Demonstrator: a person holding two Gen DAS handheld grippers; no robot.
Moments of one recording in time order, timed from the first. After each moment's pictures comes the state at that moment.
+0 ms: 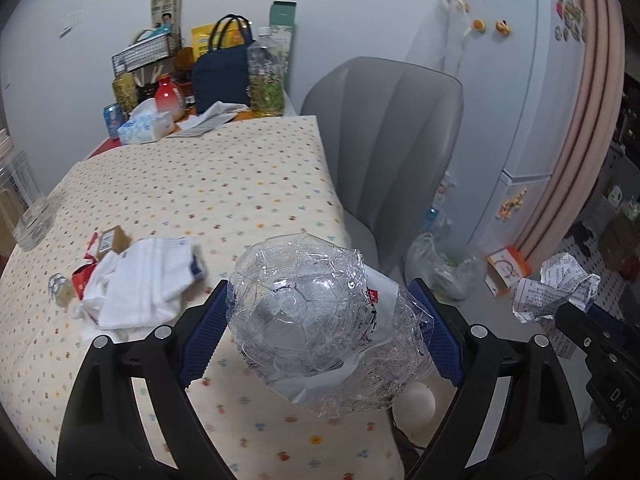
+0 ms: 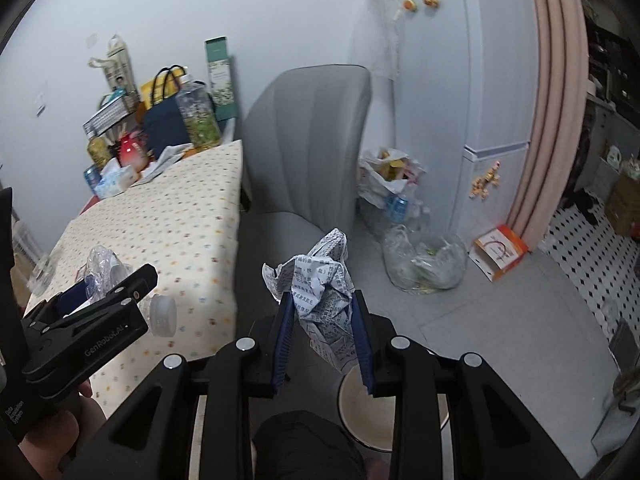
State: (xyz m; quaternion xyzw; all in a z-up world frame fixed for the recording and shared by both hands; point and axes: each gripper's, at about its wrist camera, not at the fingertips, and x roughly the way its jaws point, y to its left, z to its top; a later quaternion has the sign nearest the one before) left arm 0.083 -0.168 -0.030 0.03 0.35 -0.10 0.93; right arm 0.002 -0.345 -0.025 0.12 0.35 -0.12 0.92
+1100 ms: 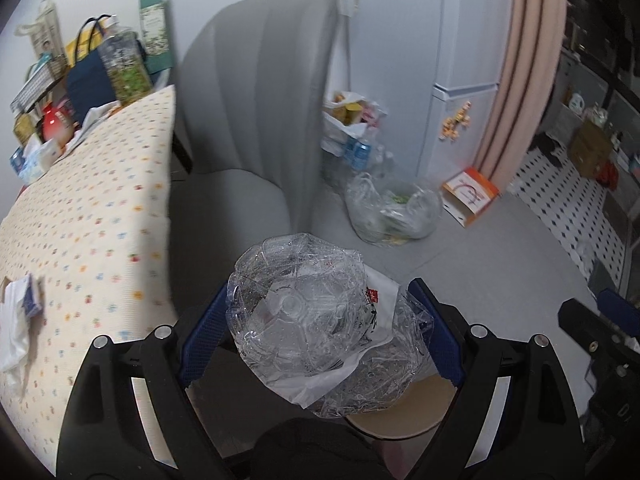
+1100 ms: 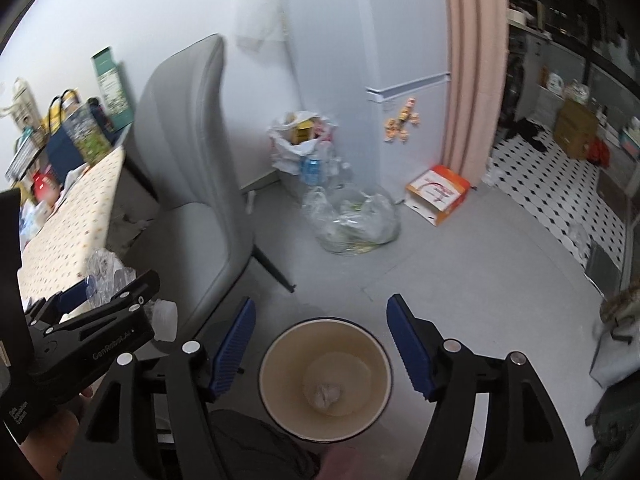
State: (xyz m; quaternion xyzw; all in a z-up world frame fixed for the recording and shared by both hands) left arm 0.100 -0.336 -0.098 0.14 0.41 -0.21 0.88; right arm -0.024 -0.484 -0.100 0.20 0.39 -0.24 0.87
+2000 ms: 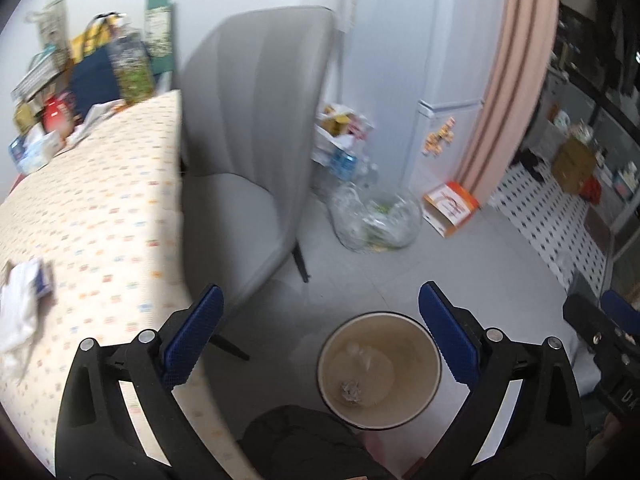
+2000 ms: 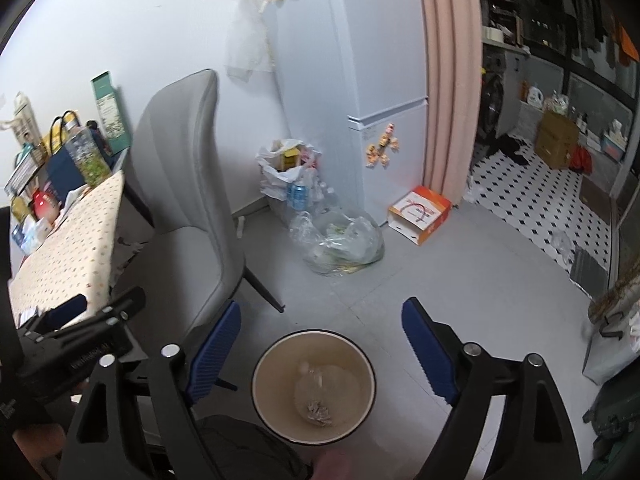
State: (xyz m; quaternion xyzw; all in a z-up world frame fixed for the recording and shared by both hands) left arm 0.078 -0.299 -0.066 0.09 0.40 -0.22 0.89; right arm -0.061 -0.465 -0.068 0.18 0.35 -0.26 0.88
